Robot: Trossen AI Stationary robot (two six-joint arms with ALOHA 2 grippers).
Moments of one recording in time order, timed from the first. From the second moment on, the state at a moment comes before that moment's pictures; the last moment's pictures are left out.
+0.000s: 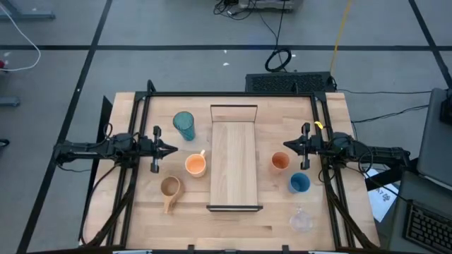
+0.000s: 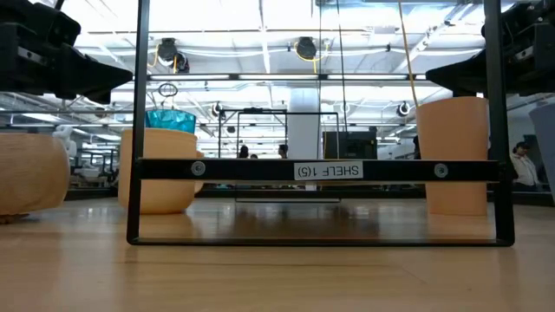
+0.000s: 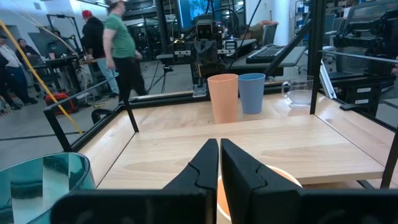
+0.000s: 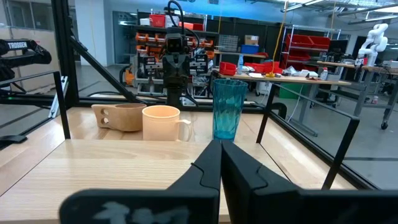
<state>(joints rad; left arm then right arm) 0.00 0.03 0.01 0.03 0.00 0.12 -0.07 0.00 0.02 0.04 0.02 -0.07</state>
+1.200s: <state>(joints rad) 0.00 0.03 0.01 0.03 0.00 0.12 -0.07 0.04 0.03 0.00 0.02 -0.01</state>
